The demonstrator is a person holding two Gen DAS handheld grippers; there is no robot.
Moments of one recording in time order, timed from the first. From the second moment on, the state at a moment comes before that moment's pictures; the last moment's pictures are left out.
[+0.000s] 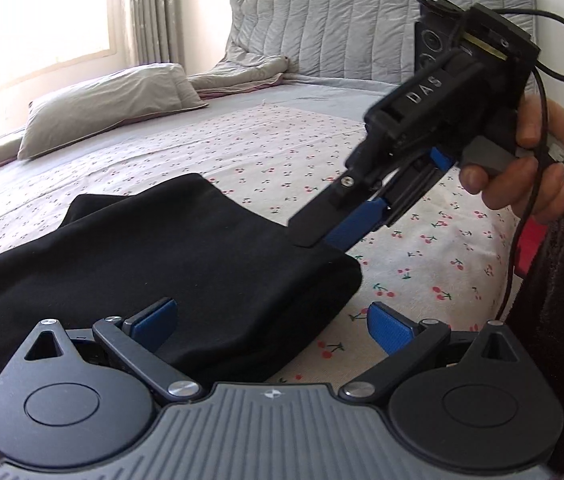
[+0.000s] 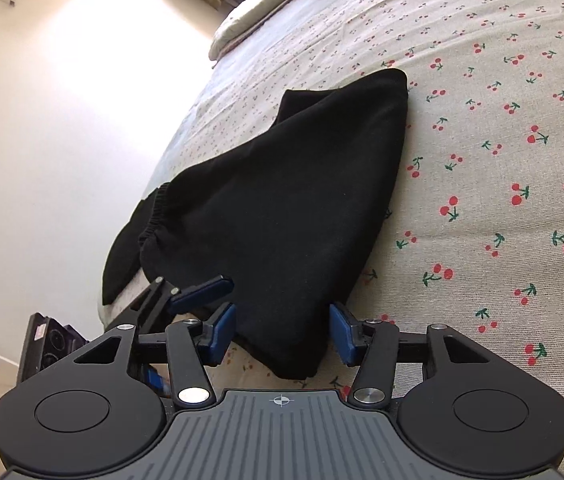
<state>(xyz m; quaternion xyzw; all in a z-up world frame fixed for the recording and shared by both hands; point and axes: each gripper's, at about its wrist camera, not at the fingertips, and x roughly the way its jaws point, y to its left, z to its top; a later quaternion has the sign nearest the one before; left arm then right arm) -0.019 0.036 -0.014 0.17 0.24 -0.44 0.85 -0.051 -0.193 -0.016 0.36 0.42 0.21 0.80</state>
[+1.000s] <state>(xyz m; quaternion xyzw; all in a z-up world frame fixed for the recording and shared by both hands) -0.026 -0.005 -0.026 0.17 0.25 -0.29 0.91 0.060 -0.225 -0.051 0.38 0.36 0.09 0.85</state>
